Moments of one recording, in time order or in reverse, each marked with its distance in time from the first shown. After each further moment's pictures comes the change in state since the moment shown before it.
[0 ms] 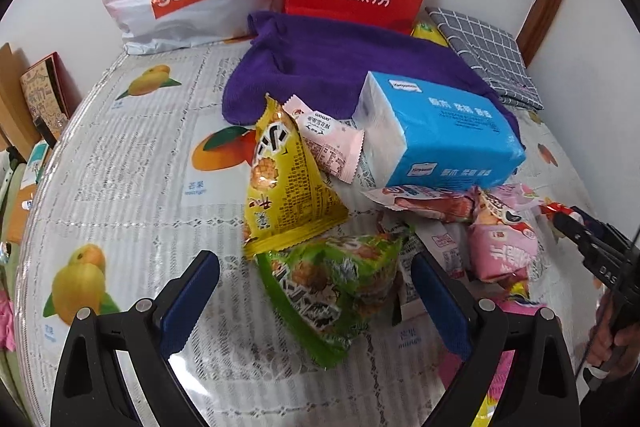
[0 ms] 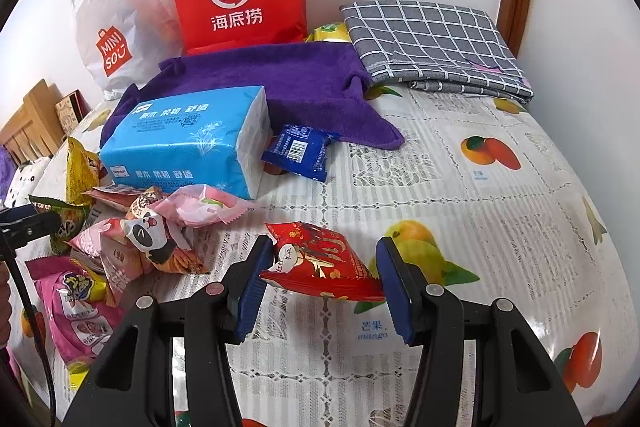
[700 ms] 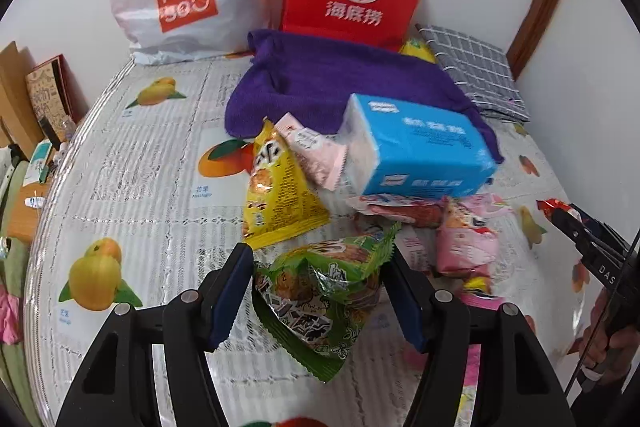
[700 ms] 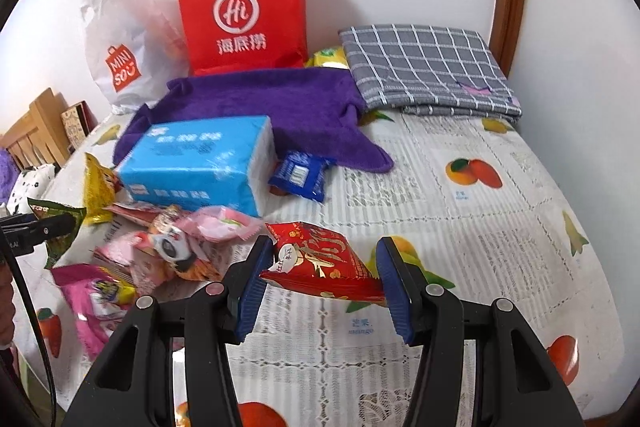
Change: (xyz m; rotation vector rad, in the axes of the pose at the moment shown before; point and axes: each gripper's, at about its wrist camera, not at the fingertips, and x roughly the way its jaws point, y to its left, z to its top) left arm -0.043 -0.005 -0.002 -0.015 -0.039 -0.034; right arm -0.039 0.004 0.010 -0.008 -0.064 0.015
